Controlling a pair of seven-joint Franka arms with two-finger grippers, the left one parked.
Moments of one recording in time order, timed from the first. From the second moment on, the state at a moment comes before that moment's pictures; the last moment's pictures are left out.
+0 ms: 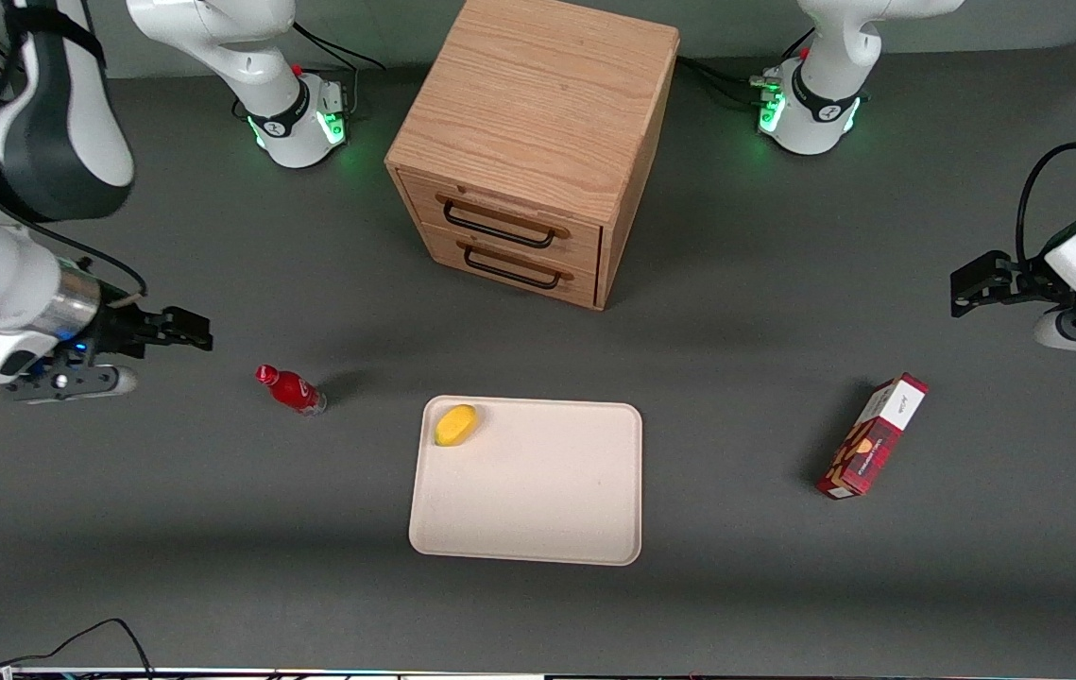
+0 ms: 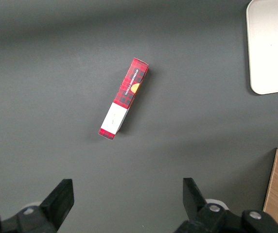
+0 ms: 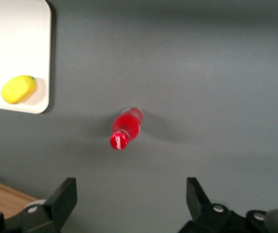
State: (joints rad) arm 0.02 0.14 0.07 -1.78 0.03 1.88 0.03
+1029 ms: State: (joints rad) arm 0.02 0.25 0.13 -1.99 -0.07 2.18 0.09
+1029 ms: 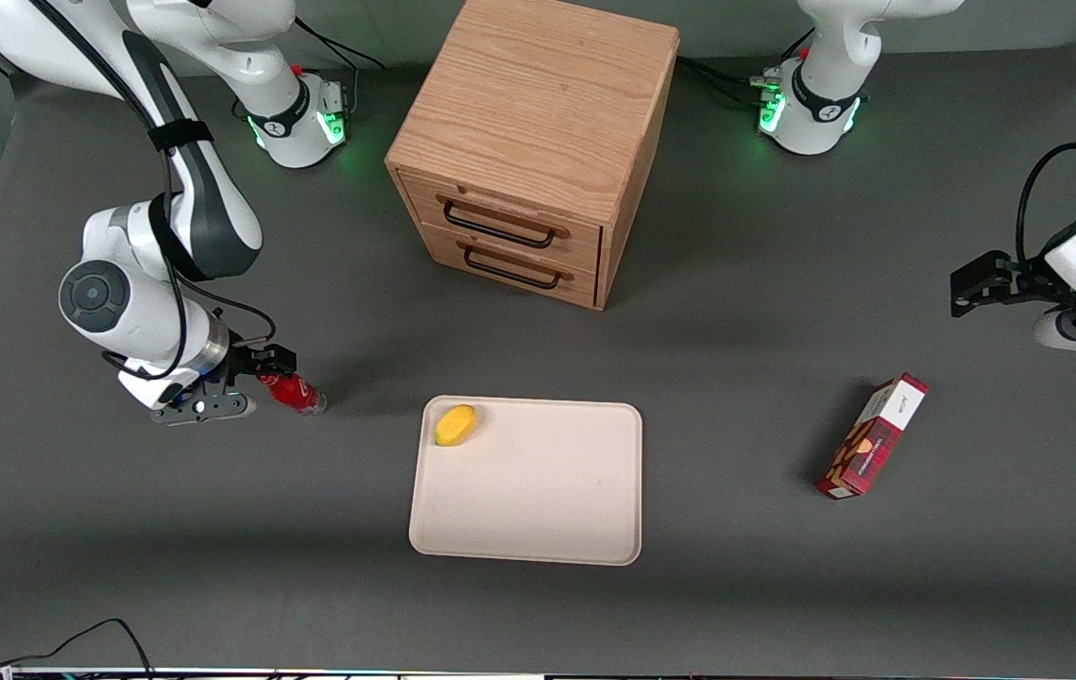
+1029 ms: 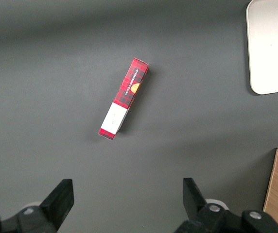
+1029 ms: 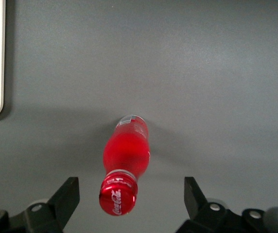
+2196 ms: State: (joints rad) arm 0.02 0.25 0.14 -1.99 -0.07 2.18 0.10
